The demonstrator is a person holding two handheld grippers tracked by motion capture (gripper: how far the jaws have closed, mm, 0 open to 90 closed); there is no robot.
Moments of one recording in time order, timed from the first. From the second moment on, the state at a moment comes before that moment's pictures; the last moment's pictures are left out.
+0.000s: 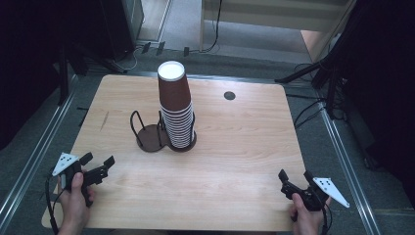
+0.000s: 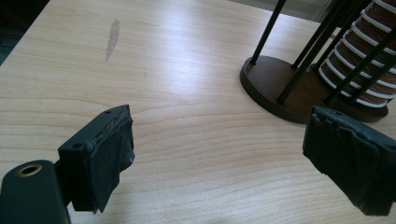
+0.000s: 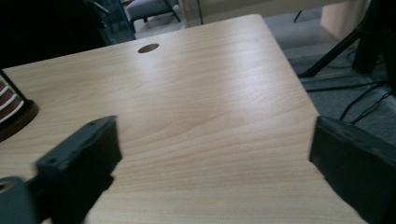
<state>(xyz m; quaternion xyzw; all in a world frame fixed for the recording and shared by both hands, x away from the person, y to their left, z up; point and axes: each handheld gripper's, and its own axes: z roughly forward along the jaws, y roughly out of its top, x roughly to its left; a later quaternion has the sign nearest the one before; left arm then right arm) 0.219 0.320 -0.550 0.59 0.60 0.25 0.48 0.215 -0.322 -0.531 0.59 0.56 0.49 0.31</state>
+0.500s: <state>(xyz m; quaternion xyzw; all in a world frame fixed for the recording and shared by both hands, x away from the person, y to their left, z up) 0.218 0.314 -0.552 0.61 0.58 0.26 0.47 0.224 -0.264 -0.492 0.53 0.60 0.49 0.34</state>
